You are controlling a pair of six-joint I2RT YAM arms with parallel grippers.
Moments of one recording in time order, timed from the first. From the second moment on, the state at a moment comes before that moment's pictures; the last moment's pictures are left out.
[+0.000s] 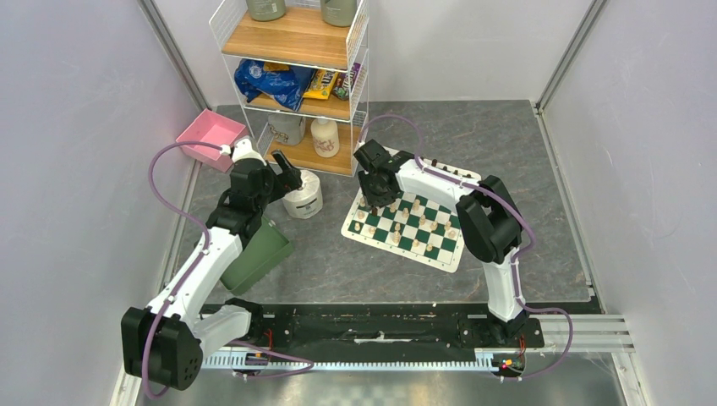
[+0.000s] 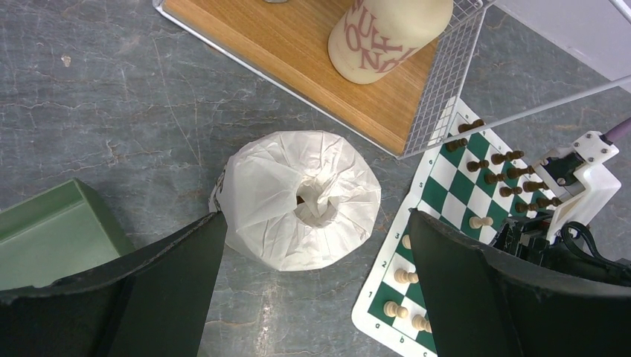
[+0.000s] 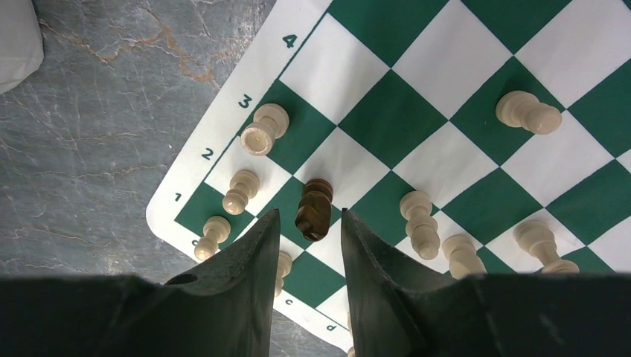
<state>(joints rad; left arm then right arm) -0.24 1.06 0.78 -0.18 -0.18 -0.57 0.71 2.05 1.59 -0.67 0.09 0.40</state>
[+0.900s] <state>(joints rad) -0.24 1.06 0.78 -0.18 -0.18 -0.57 0.71 2.09 1.62 -0.70 0.09 0.39</state>
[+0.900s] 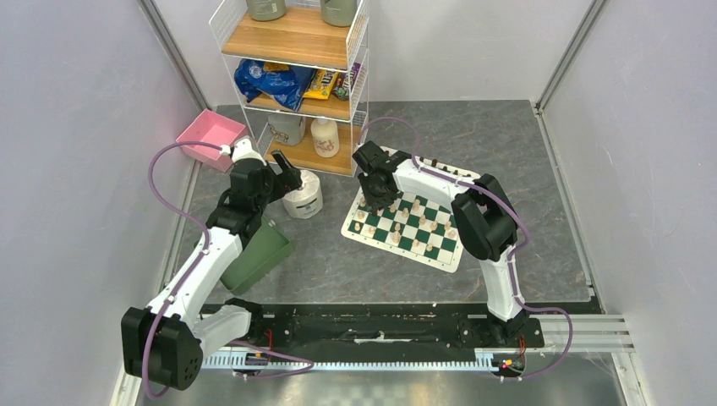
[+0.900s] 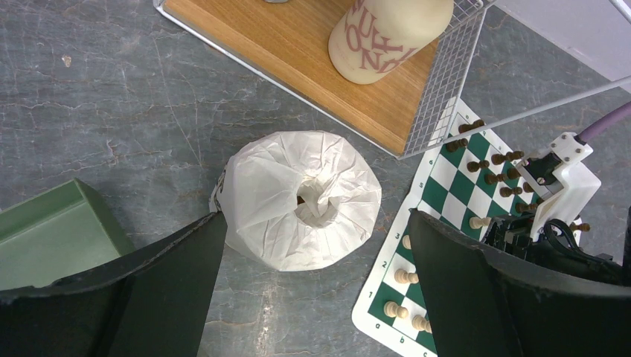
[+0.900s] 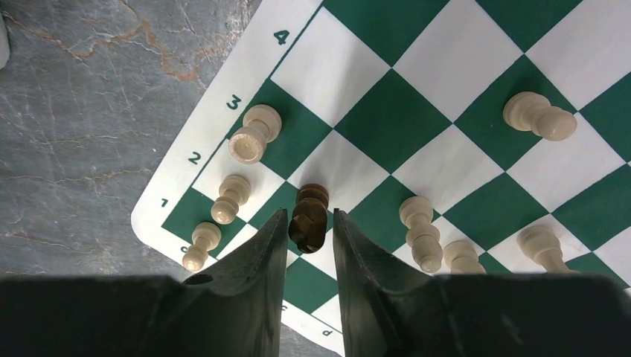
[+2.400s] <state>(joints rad) -0.24 1.06 0.78 -0.18 -0.18 -0.57 0.48 2.01 1.74 -0.71 0.21 0.35</state>
